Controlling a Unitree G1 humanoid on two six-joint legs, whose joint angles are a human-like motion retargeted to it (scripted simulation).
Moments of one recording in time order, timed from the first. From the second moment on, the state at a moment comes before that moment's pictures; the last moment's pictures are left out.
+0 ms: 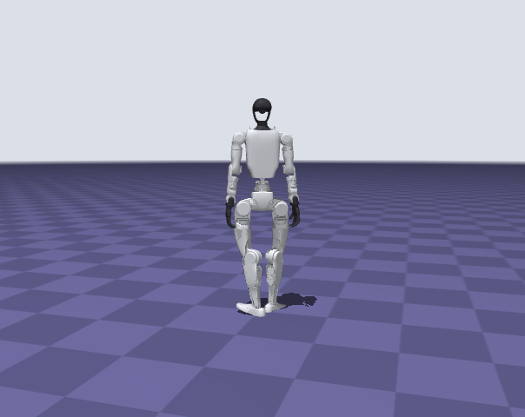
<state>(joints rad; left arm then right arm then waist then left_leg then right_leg) 0.06 0.11 0.21 1.49 0.11 0.00 -0.01 -0.01 -0.13 -0.12 1.61 -0.35 -0.03 -0.05 0.00 -0.01 0.04 0.22 0.01 0.94 -0.03 -0.39 0.01 0.05 -0.07 -0.76 -0.01 0.01 -0.08</state>
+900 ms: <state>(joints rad) 0.15 0.10 0.19 1.46 0.16 0.01 0.07 -0.01 -0.11 -0.22 1.62 -0.19 -0.01 -0.03 0.04 -0.04 0.08 0.07 -0.08 0.43 0.01 -0.14 0.24 0.16 -0.12 -0.51 0.00 -0.04 -0.06</state>
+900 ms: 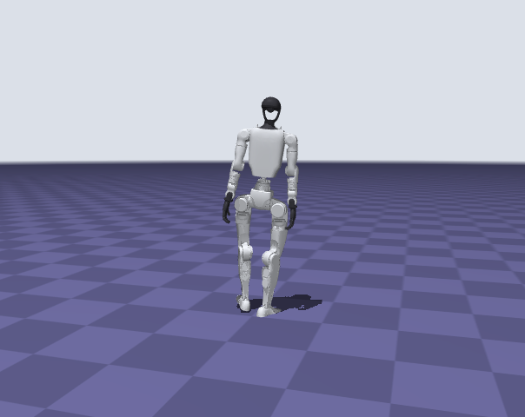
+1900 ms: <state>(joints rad) 0.14 0.11 0.22 1.50 0.14 0.02 0.05 -0.04 -0.11 -0.13 1.59 -0.33 -0.04 -0.04 0.09 -0.11 0.10 0.11 -0.14 0.43 -0.01 -0.29 0.25 0.15 -0.18 -0.49 0.05 0.02 0.04</state>
